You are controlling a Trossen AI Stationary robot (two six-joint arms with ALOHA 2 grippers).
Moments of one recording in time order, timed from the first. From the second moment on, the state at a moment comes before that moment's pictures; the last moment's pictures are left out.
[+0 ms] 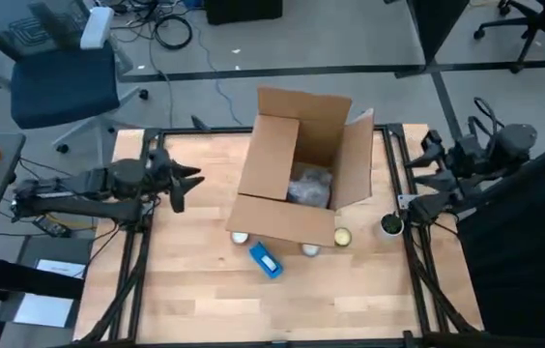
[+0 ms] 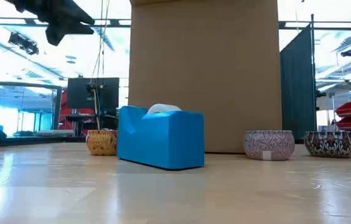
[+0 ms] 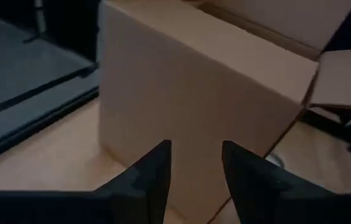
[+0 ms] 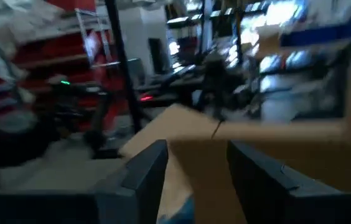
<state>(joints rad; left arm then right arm) 0.02 0.51 0.60 -0.34 -0.31 -0.38 0.49 0.23 0.98 -0.68 0.30 0.23</state>
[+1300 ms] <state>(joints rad) 0.01 0.40 0.01 0.61 -0.31 -0.21 0.00 0.04 0.13 -0.08 0.10 0.27</state>
